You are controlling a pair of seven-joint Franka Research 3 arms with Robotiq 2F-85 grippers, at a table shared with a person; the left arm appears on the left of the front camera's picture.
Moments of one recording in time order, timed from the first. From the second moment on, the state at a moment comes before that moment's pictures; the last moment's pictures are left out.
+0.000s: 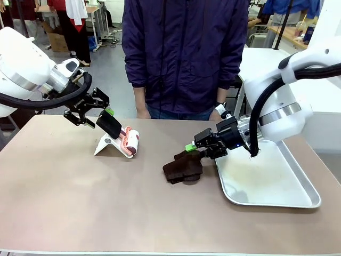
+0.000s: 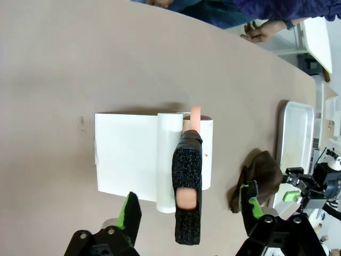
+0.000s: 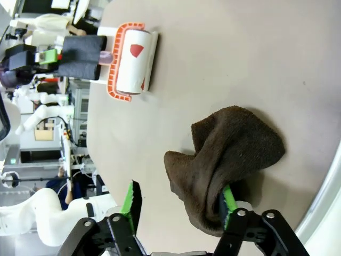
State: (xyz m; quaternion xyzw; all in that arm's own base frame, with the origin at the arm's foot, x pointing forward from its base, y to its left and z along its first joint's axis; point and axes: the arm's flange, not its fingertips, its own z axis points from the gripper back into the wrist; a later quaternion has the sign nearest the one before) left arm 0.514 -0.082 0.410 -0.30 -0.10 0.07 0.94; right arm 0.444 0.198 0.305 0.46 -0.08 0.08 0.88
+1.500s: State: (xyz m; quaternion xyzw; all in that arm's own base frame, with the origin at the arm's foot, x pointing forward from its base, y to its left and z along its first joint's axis) left arm 0.315 0.121 0.408 -0.62 -0.07 0.07 0.78; right arm 0.368 -0.024 0.423 0.57 -0.07 -0.10 0.81
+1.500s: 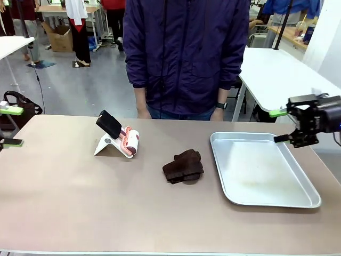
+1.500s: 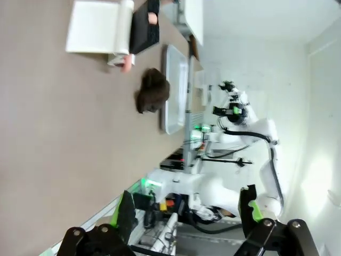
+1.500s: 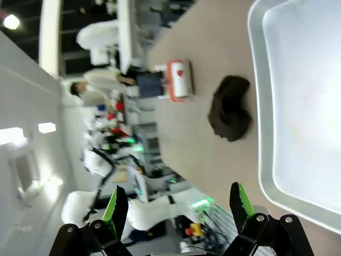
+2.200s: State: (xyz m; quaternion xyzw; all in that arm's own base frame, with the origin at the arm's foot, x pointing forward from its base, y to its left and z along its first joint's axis) left arm 0.317 0.140 0.398 -0.63 -0.06 0.07 0.77; right arm 0.371 -0.034 0.417 0.60 -0.08 -0.13 0.79
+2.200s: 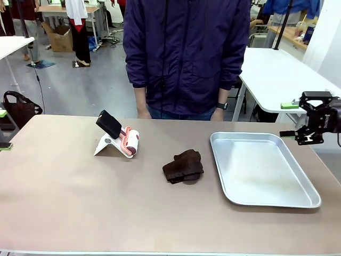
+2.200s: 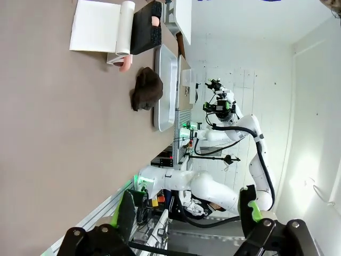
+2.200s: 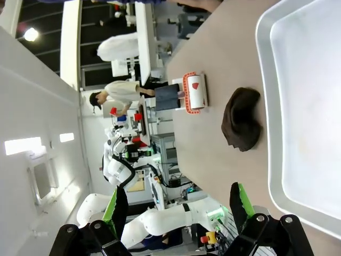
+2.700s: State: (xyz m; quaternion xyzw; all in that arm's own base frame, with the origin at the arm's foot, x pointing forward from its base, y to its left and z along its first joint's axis) left arm 0.315 0.140 0.397 -0.63 -0.06 0.07 0.77; right arm 0.370 -0.037 0.417 0.60 -0.09 -0.13 0.79
